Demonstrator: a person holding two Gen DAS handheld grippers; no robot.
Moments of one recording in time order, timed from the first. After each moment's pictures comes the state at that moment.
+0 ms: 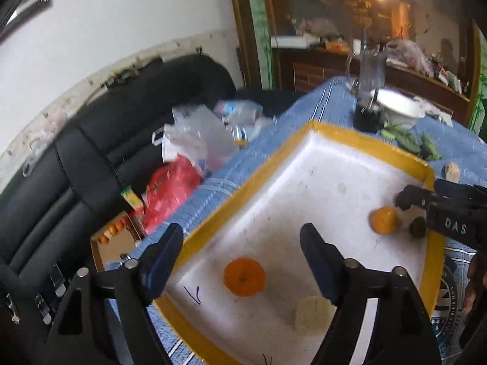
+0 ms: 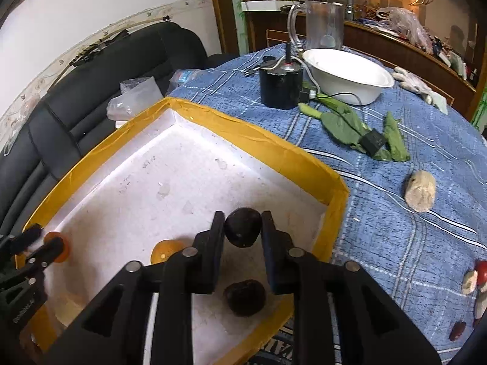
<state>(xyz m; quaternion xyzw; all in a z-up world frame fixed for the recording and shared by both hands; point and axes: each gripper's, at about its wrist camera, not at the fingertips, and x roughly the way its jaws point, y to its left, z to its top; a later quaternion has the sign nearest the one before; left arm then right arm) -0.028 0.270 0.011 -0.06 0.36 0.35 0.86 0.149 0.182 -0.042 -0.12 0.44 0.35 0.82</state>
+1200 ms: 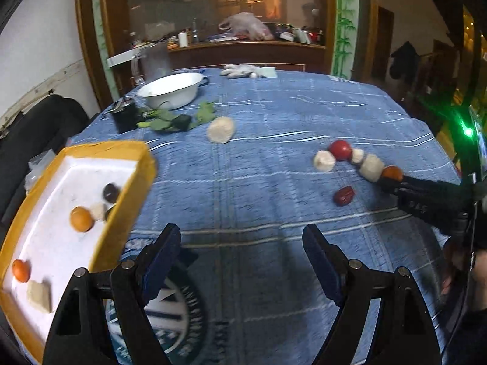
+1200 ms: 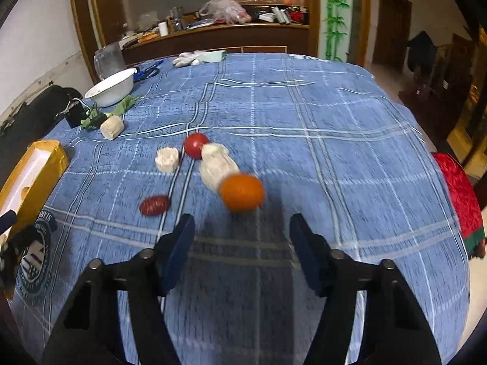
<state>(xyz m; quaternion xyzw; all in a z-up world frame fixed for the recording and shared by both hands) 0.081 0.031 -0.017 -0.01 0.39 0.06 0.92 0.162 -0.164 -0.035 -0.03 0.43 0.13 0.89</state>
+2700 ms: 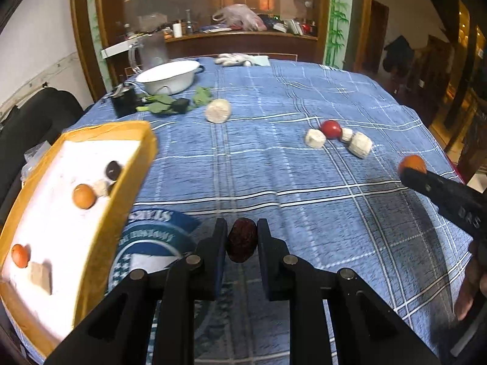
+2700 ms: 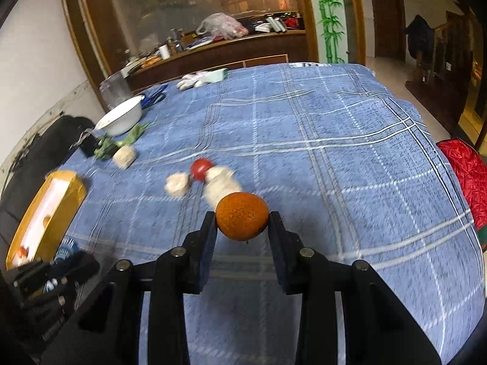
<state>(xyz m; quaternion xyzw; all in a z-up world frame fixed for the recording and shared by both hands) 0.049 0.039 -0.019 -0.02 0.41 0.05 0.91 0.142 -0.178 -0.021 0.03 0.41 0.15 0.90</state>
